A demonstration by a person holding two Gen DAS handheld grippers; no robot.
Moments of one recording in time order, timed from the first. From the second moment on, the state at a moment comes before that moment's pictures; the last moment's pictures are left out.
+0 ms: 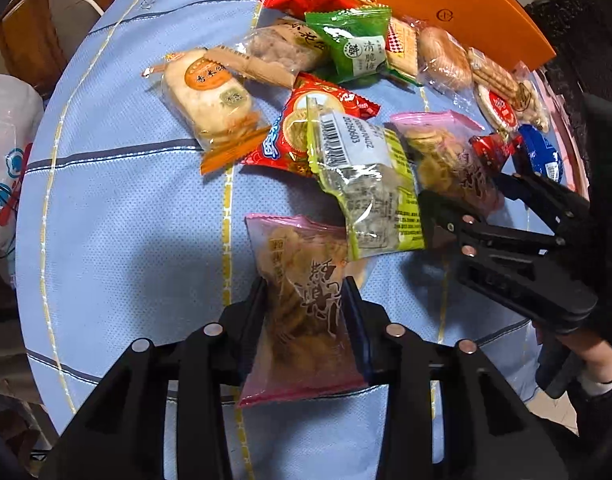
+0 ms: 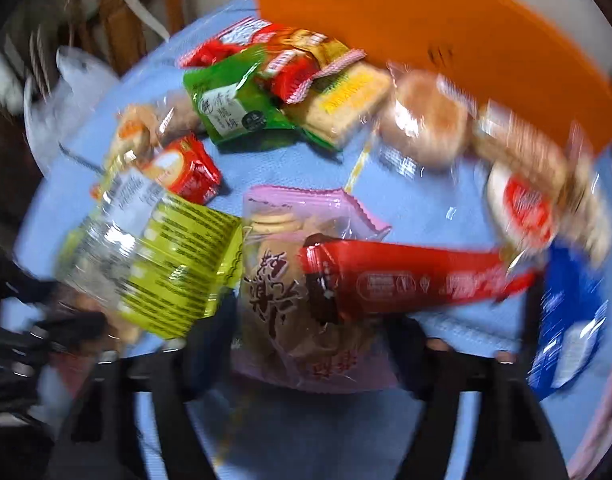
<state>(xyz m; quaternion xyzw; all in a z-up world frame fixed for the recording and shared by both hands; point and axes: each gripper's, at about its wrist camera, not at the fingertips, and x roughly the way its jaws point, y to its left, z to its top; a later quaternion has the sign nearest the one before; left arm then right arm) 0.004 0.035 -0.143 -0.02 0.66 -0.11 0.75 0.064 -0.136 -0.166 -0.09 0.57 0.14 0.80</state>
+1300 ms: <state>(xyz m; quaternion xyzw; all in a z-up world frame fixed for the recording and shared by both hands) 0.196 -0.056 0.033 -0.02 0.46 -0.19 0.86 0.153 -0.285 0.025 0.18 0.38 0.12 0.90</state>
